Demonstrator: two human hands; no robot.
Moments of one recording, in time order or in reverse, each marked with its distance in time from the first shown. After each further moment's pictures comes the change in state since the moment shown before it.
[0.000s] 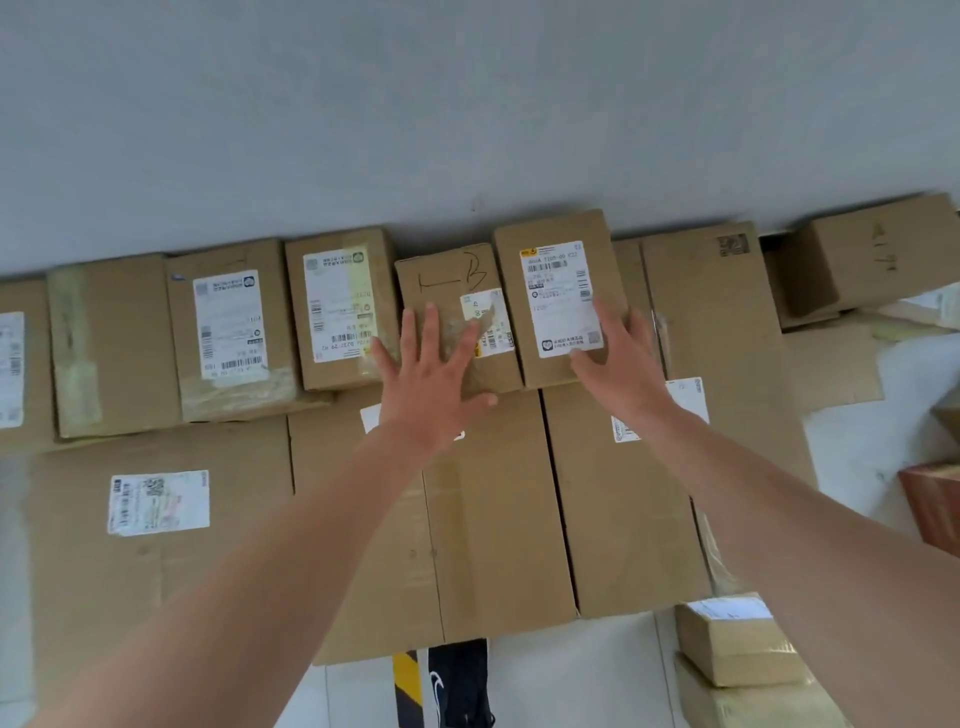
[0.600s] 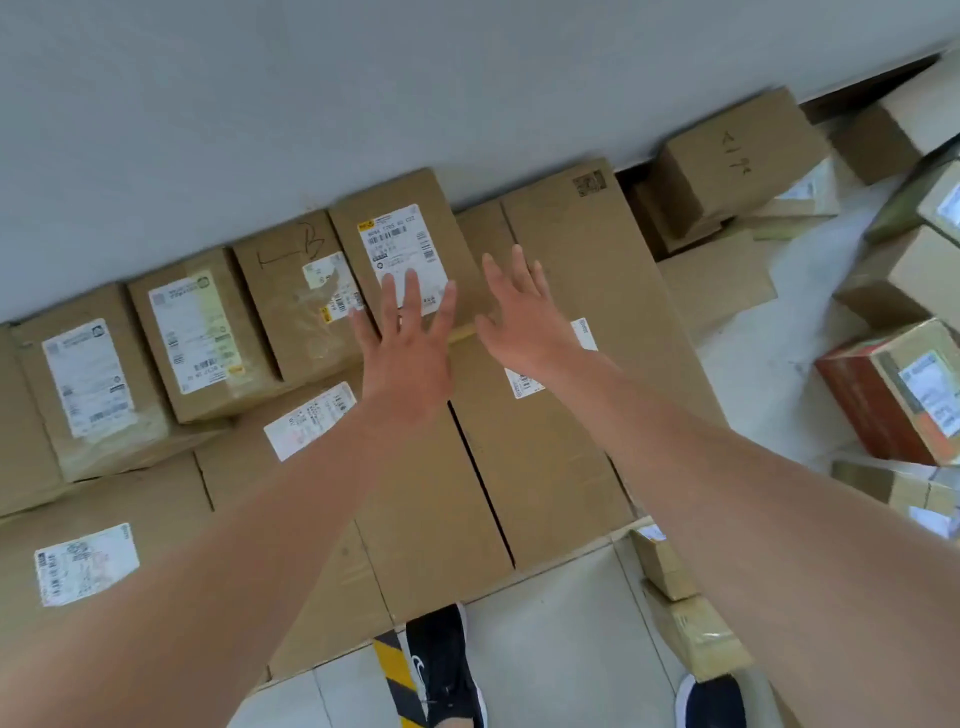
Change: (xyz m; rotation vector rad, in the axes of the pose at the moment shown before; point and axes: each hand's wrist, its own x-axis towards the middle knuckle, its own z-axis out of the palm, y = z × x) left_hand 0.009 0.127 -0.024 0.122 0.031 0.128; right_hand -0.014 0.034 -0.045 -0.155 -0.068 -0.113
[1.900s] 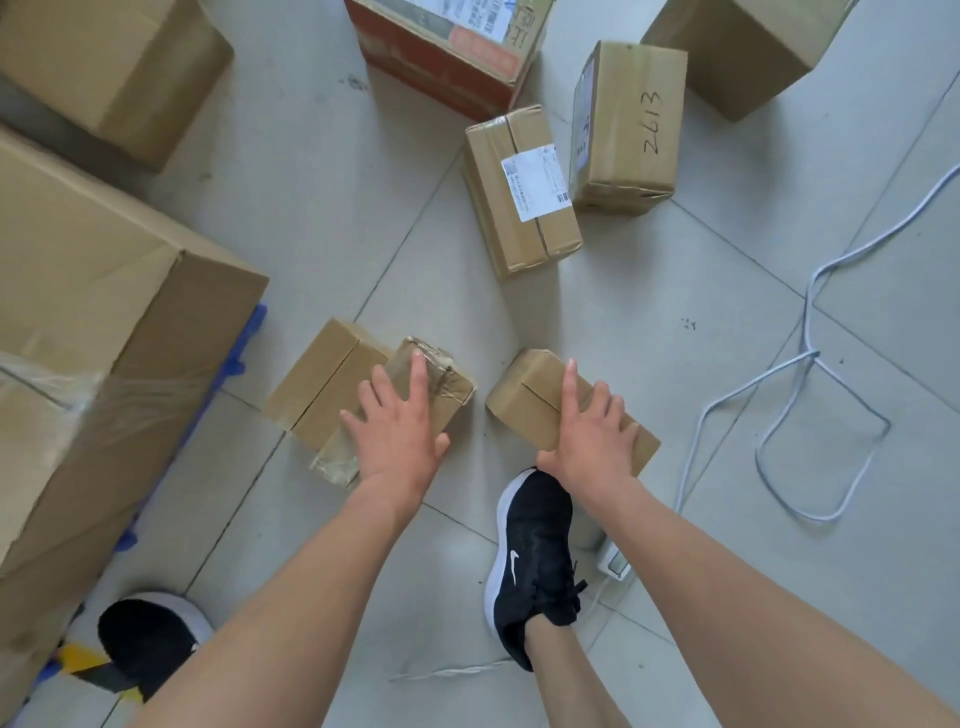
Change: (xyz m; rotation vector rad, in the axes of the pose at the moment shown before) left_hand -0.231 0.494 0.318 0.283 -0.292 0.364; right_hand -0.470 0.545 0.203 -0.001 -0.033 0.934
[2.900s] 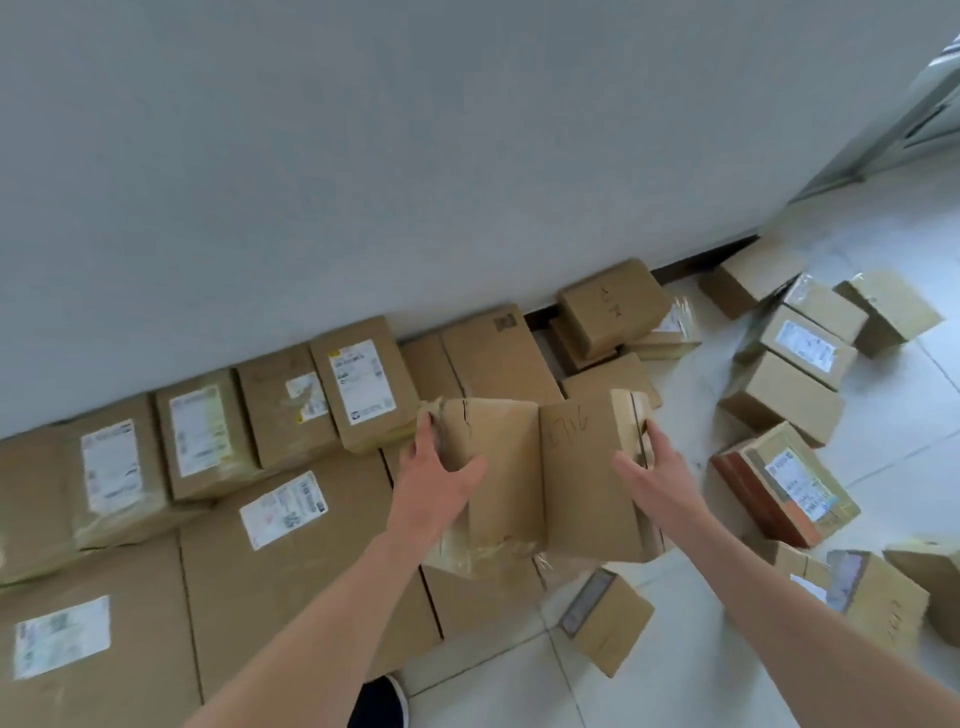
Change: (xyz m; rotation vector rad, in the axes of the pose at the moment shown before) left_hand -0.109 -0.470 -0.274 -1.321 0.350 -0.490; right_hand -0.150 -0.446 -0.339 0.547 0.010 -0.428
